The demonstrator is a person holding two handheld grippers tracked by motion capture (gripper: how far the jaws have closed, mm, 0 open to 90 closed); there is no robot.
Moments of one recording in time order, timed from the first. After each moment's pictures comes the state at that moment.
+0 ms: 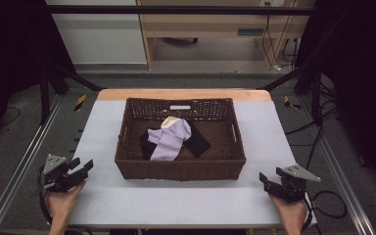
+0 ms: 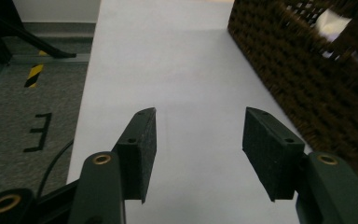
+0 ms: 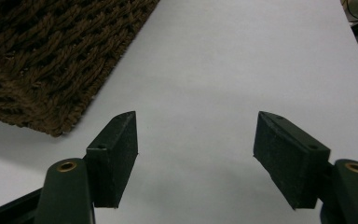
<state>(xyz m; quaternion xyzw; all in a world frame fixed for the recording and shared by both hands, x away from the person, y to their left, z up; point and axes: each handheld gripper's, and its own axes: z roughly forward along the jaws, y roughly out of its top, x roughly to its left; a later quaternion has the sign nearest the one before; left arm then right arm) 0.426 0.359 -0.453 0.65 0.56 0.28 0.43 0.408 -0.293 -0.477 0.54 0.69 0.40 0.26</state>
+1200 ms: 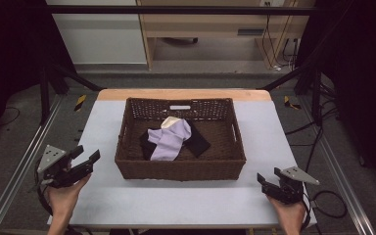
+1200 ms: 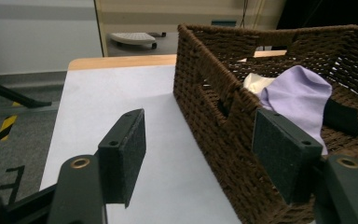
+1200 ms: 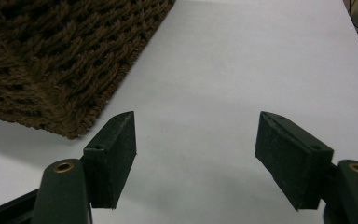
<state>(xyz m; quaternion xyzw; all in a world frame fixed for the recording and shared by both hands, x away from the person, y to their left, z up) 0.414 0.323 -0.392 0.66 0.49 0.30 0.48 0.403 -0.287 -0.478 0.53 0.69 0.41 0.27</state>
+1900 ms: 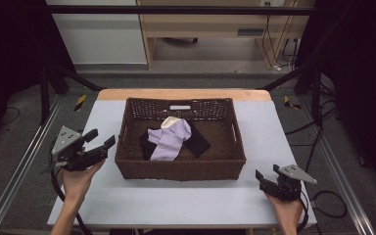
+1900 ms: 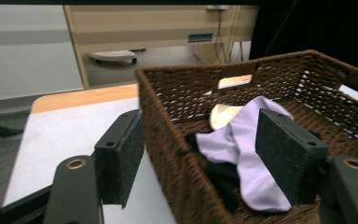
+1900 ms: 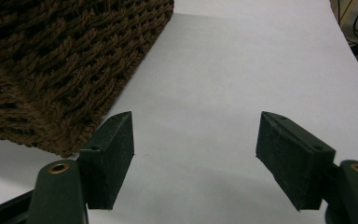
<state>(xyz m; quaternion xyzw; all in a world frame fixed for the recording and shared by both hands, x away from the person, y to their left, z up) 0.441 0.277 -0.349 0.67 0.45 0.30 0.51 0.409 -0.282 -0.478 0.53 0.68 0.42 0.29</state>
